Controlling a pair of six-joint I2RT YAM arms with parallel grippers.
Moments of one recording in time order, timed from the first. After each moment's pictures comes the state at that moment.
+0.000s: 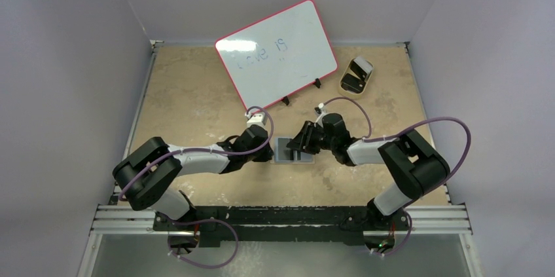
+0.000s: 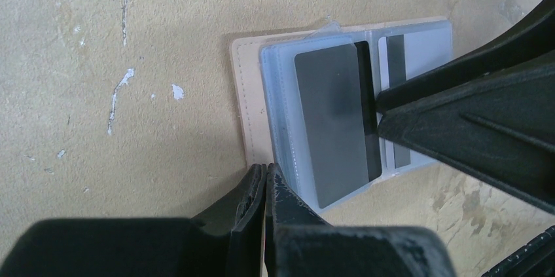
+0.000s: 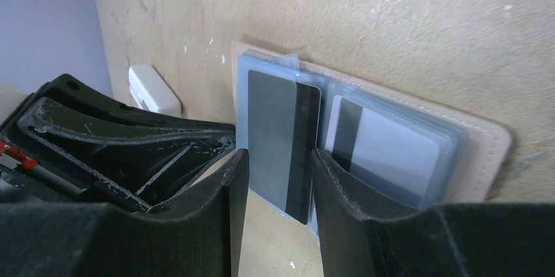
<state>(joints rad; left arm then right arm) -0.86 1.51 0.59 0.16 -0.16 -0.77 0.54 1.58 0.49 0.47 -0.37 0.89</state>
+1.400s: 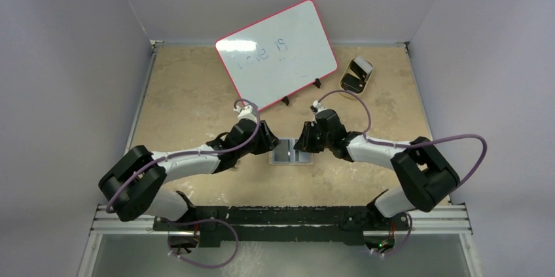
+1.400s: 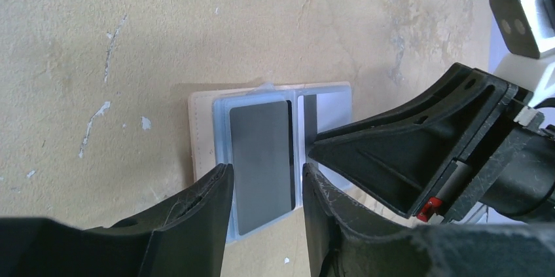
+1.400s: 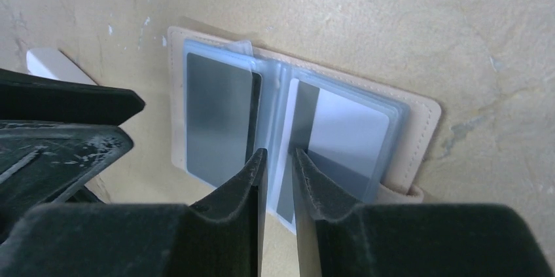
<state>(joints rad) -0.79 1.40 0.56 0.25 -0.09 -0.95 0.62 1.49 0.60 0.09 -0.17 0.69</state>
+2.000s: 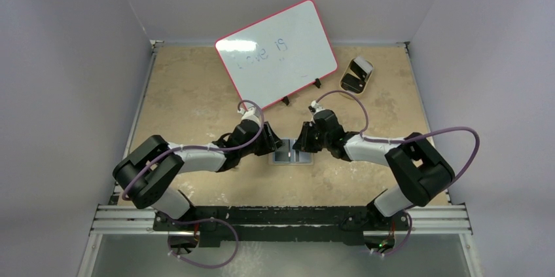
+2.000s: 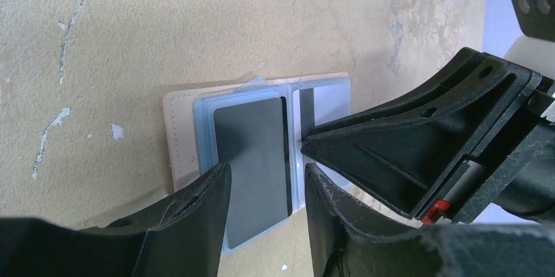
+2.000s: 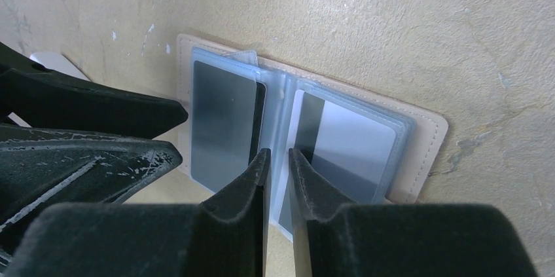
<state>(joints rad) -0.77 1.52 0.54 0.40 -0.01 -0.97 0.62 1.52 0.60 0.14 -0.17 0.69</state>
